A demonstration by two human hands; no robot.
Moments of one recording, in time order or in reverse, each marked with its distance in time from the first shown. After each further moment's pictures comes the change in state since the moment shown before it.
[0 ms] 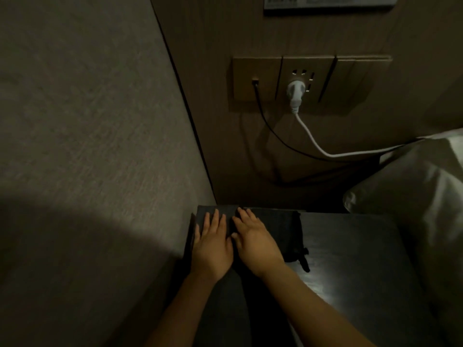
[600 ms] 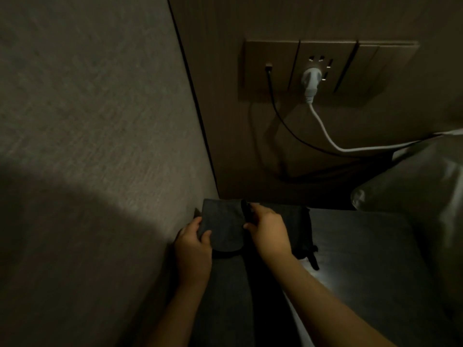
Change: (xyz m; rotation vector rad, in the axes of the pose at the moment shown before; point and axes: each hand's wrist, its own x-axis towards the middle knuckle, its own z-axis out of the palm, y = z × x) left_hand -0.006 -0.034 0.018 -0.636 0.435 -0.321; right_hand 0.017 0.007 0.004 0.247 0.142 0.262
